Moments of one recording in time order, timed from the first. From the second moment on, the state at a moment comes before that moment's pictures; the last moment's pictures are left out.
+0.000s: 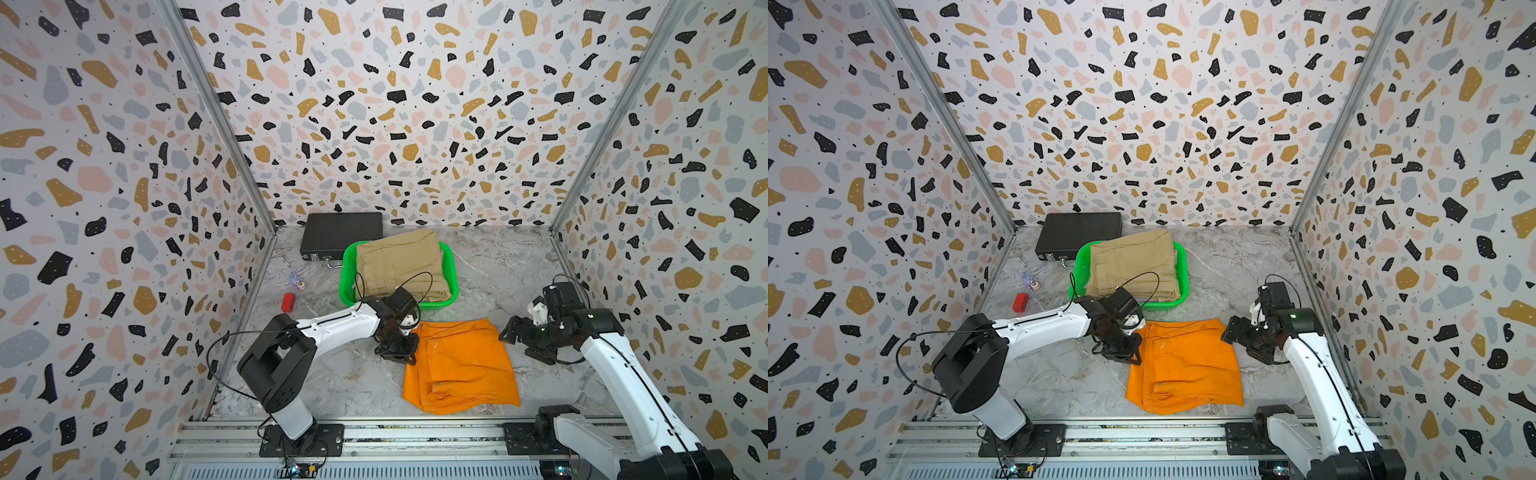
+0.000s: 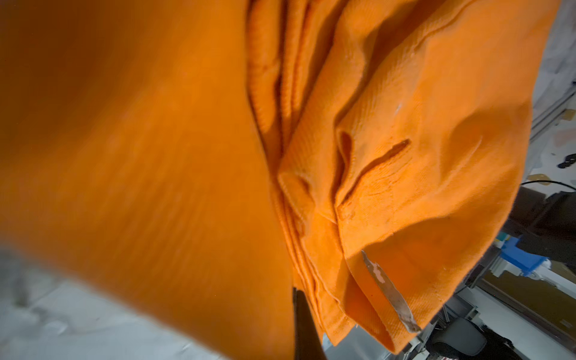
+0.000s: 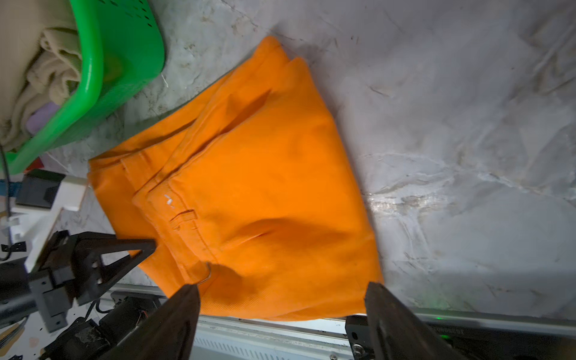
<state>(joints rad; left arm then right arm) -0.75 1.64 1.02 -0.77 0.49 -0.48 0.11 1.01 0.88 -1.16 -0.34 0.49</state>
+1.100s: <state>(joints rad) -0.67 1.51 0.92 -0.90 0.43 -0.43 0.25 1.42 0.54 -0.47 -0.73 0.68</state>
